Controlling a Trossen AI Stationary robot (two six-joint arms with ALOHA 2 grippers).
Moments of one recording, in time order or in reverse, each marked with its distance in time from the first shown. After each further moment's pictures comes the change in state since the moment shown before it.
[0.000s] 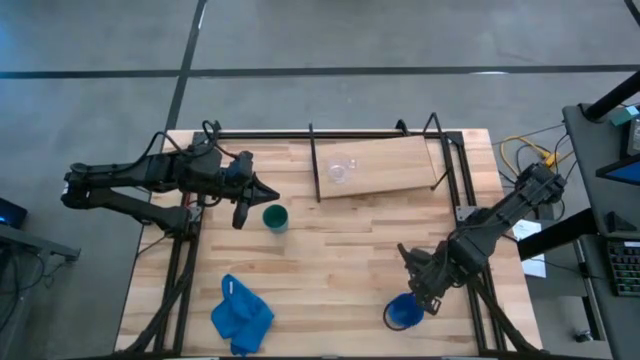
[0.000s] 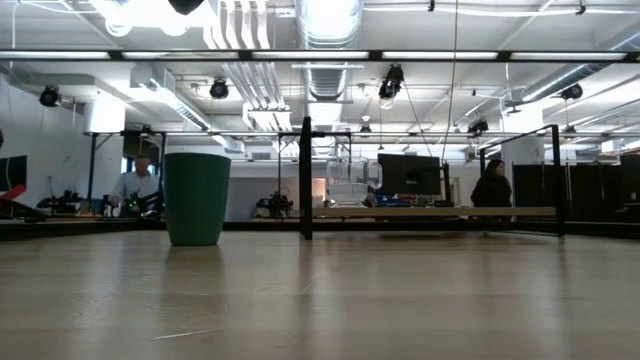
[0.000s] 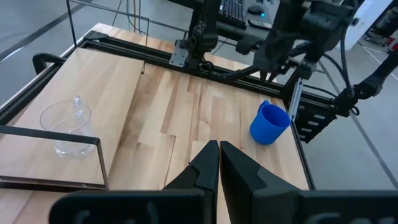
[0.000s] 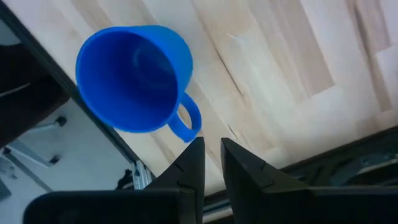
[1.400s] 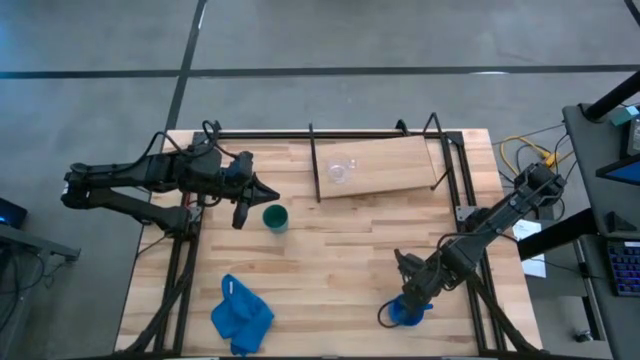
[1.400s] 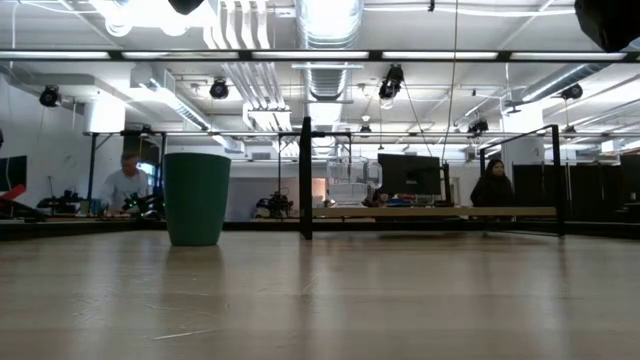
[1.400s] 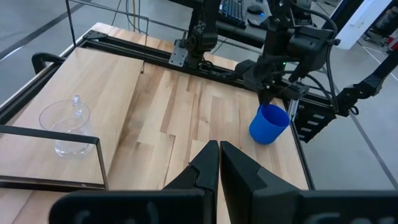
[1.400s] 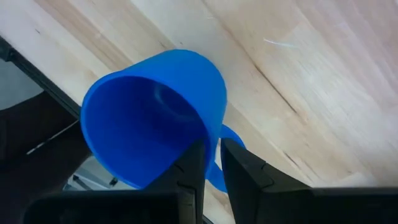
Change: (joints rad) left arm 0.000 0.000 0.000 -0.001 0.002 -0.001; right arm 0.002 0.002 -0.218 0.367 -0.001 0.237
